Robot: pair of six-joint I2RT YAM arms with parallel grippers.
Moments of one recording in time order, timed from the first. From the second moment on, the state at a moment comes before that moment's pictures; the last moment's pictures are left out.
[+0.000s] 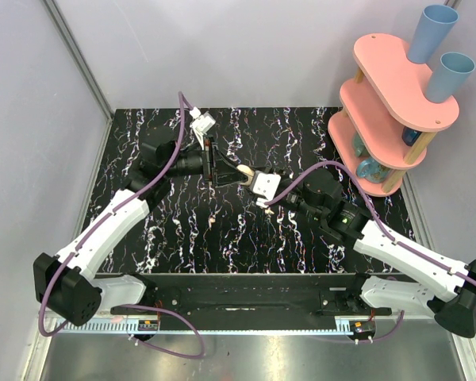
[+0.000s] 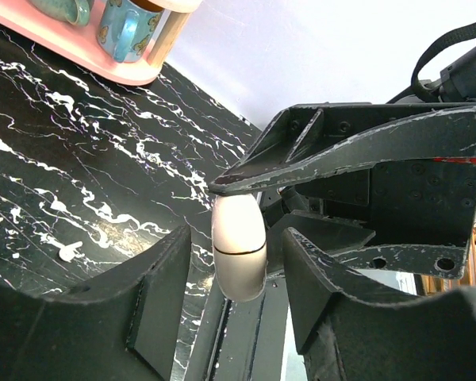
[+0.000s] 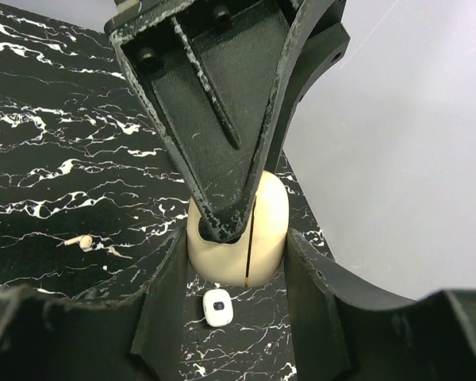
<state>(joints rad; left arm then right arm) -0.47 1.22 1.10 0.00 0.91 -0.52 0.91 1.06 0.94 0.08 -0.15 -0.64</state>
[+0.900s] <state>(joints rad) -0.49 1.24 1.10 -0.04 0.90 -0.50 0.91 1.06 0.94 0.09 -0.15 -0.63</state>
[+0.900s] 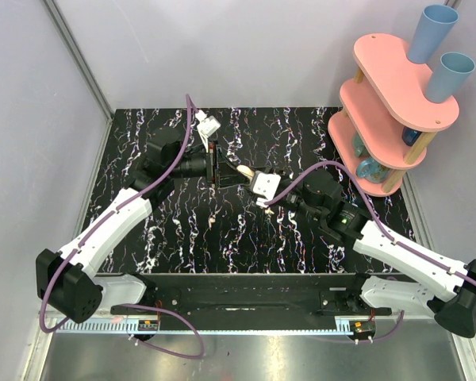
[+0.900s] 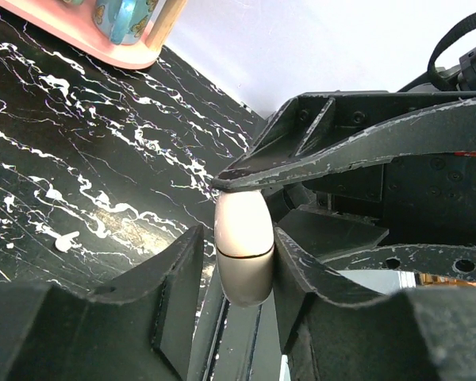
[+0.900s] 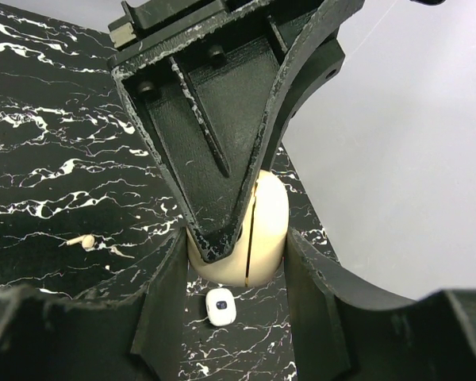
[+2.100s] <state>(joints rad) -0.50 0.95 0.84 0.14 0.54 -0.34 0.91 1.00 0.90 0.28 -0.04 -0.18</state>
